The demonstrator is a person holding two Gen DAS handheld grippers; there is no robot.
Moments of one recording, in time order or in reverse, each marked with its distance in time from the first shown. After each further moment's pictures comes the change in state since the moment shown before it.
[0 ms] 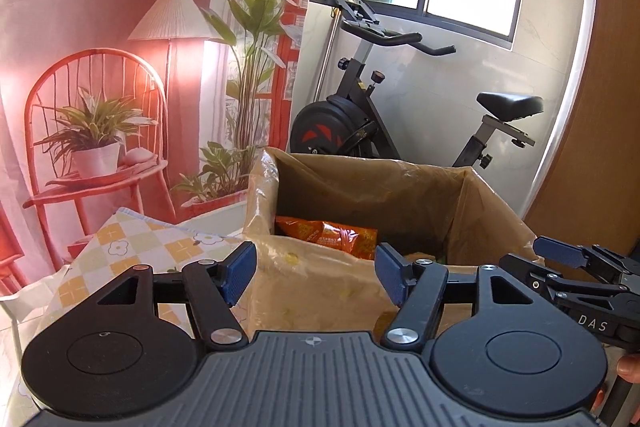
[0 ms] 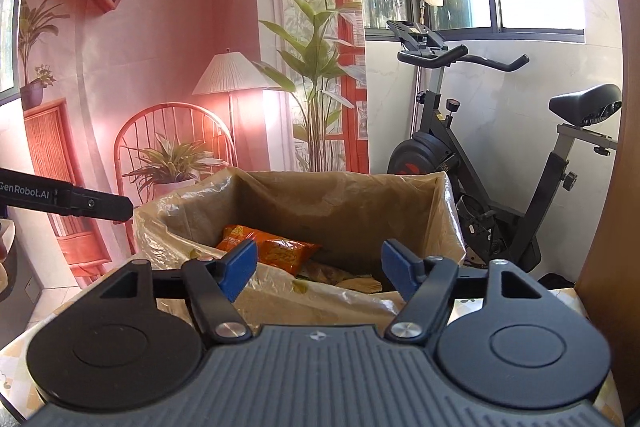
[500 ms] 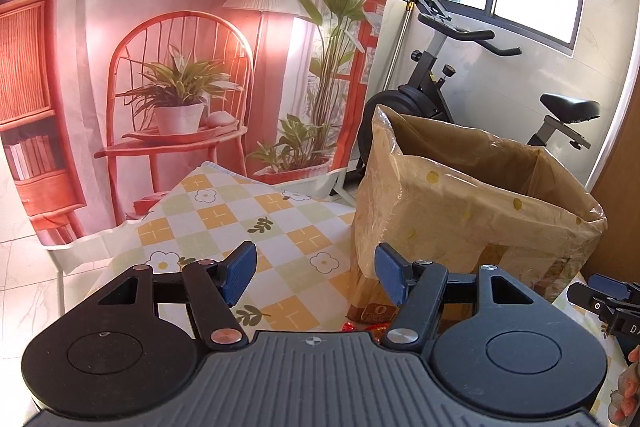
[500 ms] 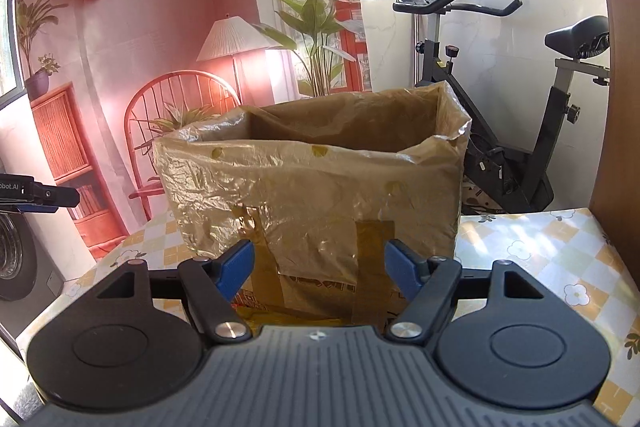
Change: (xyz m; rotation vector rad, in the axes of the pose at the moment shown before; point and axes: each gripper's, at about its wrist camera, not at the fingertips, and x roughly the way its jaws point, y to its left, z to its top) left arm -0.035 0.072 -0.048 -0.090 0.026 0.158; right arm -0.012 0.003 -0.062 0.088 0.103 0.022
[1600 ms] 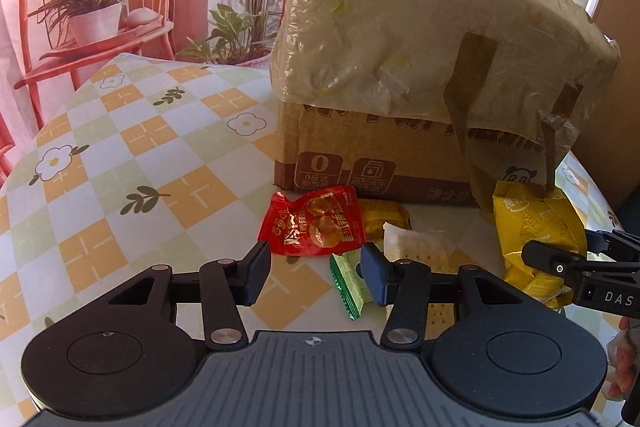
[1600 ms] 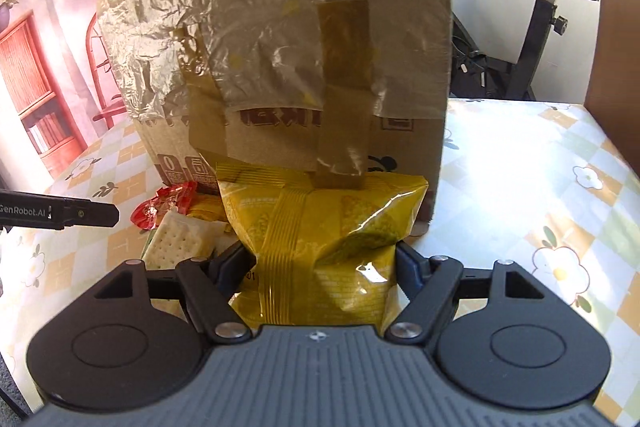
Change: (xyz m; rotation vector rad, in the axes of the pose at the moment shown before) left arm 0.094 -0.046 -0.101 0.117 0.270 -0.142; right arm 0.041 -0.020 -0.089 0.034 0.216 -0.087
